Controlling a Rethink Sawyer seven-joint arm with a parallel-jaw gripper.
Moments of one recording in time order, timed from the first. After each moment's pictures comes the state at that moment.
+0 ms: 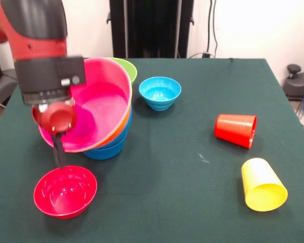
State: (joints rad) arm -0.81 -0.42 0.43 1.55 -0.01 0.16 2.12
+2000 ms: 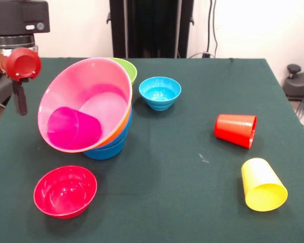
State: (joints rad) arm -0.85 -0.62 0.34 1.61 -0.15 0.34 2.12
